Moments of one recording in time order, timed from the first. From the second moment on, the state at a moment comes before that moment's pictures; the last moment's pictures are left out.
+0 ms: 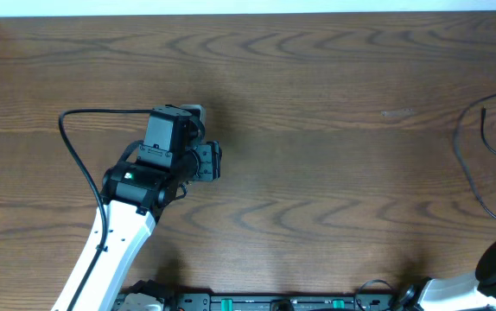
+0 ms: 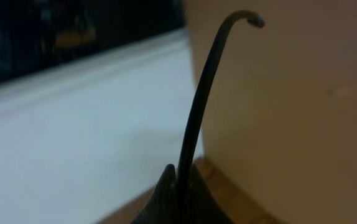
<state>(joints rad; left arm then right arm) -0.30 1.18 1.00 -0.78 0.10 -0.27 -0.61 1.70 1.73 -0.11 -0.02 0.19</state>
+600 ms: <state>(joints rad) -0.30 1.18 1.00 -0.78 0.10 -0.27 -0.81 1.96 2.00 -0.35 -0.25 0.46</state>
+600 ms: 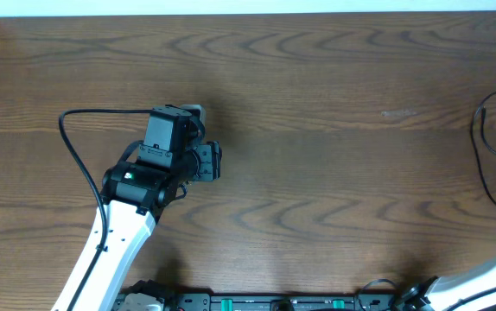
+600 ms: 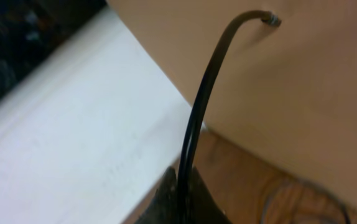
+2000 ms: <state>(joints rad) -0.30 1.18 1.00 -0.78 0.11 -0.27 -0.81 2.33 2.20 -0.91 -0.40 0.44</state>
